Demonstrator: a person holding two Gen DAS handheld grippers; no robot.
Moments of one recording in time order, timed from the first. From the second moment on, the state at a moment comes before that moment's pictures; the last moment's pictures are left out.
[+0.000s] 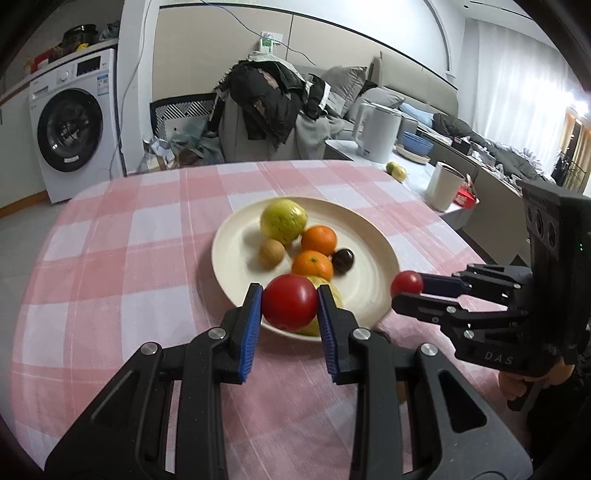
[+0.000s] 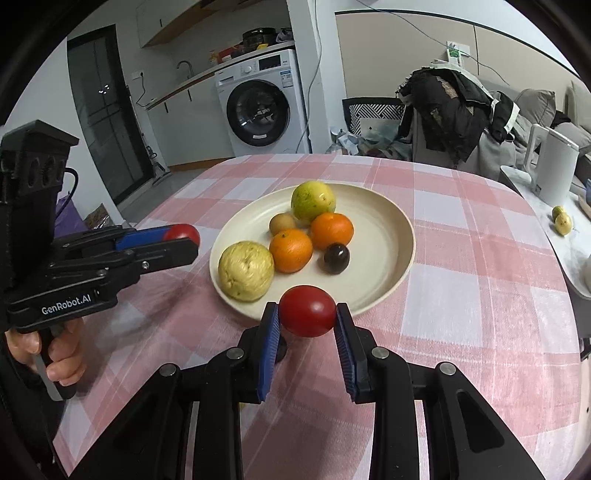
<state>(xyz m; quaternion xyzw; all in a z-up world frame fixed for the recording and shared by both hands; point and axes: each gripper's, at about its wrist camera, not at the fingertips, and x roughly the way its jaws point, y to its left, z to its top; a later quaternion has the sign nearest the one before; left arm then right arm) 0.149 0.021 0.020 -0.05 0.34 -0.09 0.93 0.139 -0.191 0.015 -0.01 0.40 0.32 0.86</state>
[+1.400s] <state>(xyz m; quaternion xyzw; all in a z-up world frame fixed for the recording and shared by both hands) 0.106 0.020 0.022 -0.05 0.32 -0.05 0.95 0.120 -0.204 0.021 -0.02 0.40 0.30 0.87</state>
